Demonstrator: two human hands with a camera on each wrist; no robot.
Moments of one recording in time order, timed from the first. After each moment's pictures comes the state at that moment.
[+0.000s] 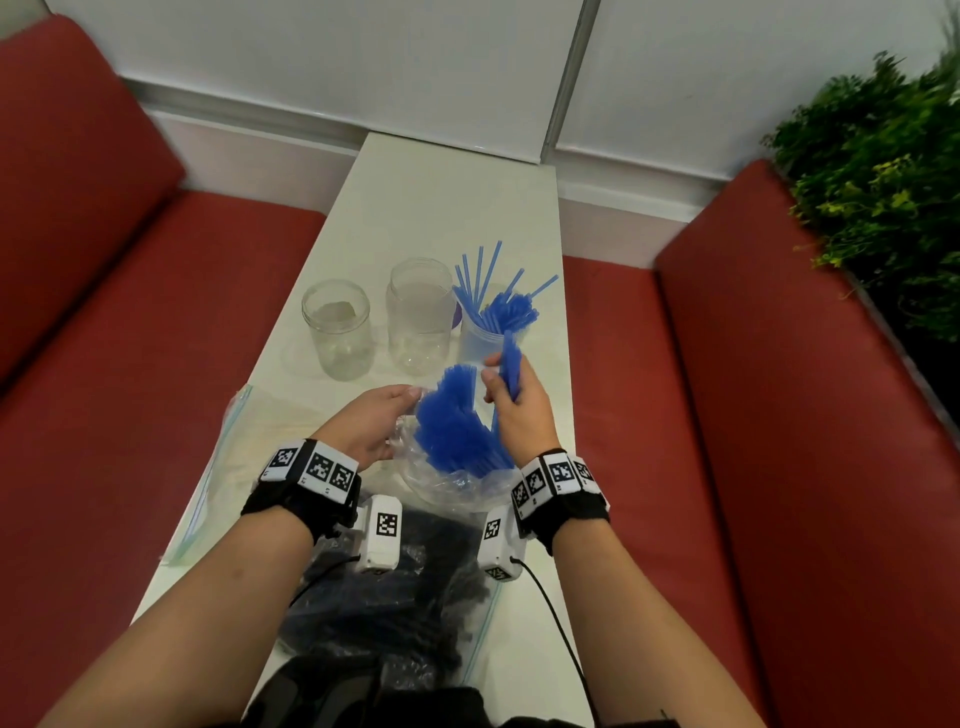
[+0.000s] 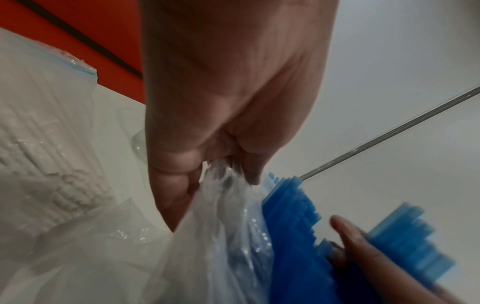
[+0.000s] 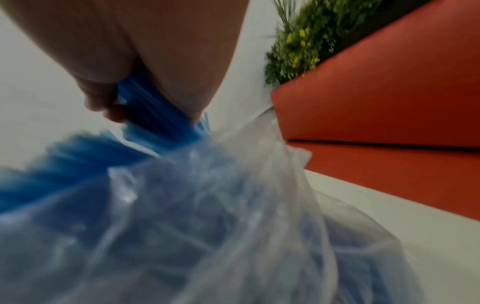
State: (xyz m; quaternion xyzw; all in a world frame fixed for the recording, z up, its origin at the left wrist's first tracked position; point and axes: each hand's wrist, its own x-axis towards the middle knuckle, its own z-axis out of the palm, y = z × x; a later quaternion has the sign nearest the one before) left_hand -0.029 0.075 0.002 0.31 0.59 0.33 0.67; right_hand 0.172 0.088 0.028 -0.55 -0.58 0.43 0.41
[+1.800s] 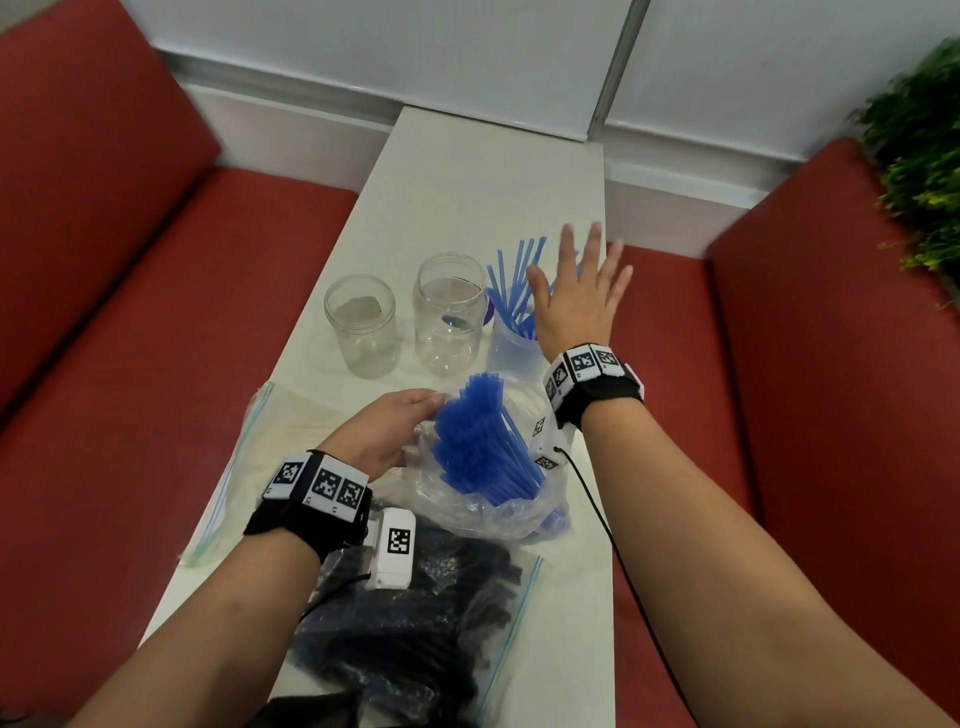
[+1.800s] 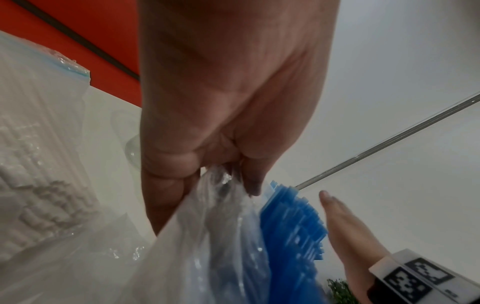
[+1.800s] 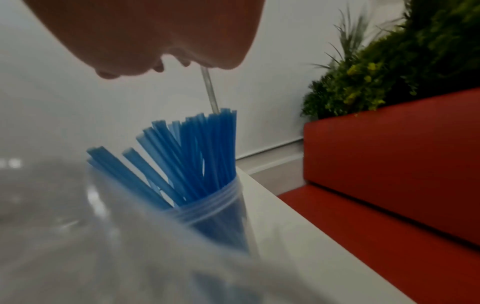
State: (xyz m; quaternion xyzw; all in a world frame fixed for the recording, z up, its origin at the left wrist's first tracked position) left_hand -0.035 0.091 0.001 0.30 0.60 0.32 0.67; right_hand 0.163 0.244 0.039 -0.66 -0.73 0.03 0.17
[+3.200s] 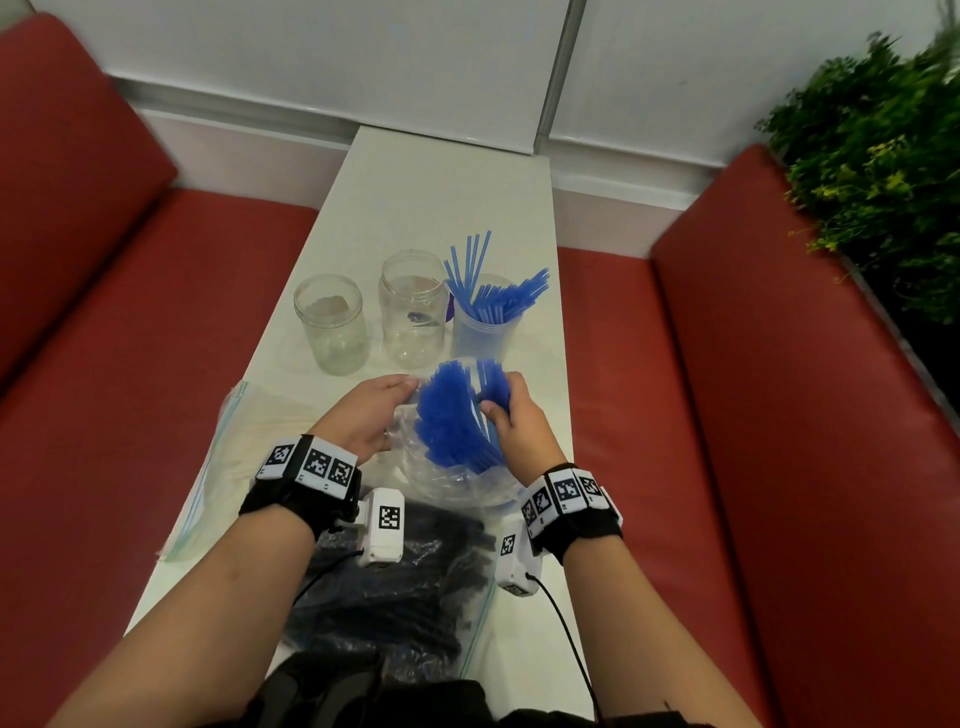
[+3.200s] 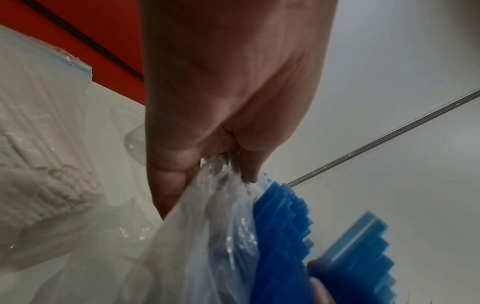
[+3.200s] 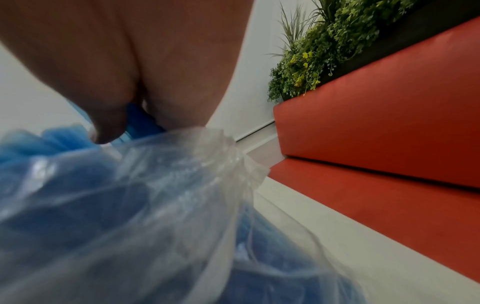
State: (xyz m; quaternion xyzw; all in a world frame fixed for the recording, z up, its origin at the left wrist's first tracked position) left_hand -0.022 0.076 0.002 0.30 0.60 0.34 0.66; right_hand 0.193 0.068 0.012 -0.56 -0.64 0.43 0.29
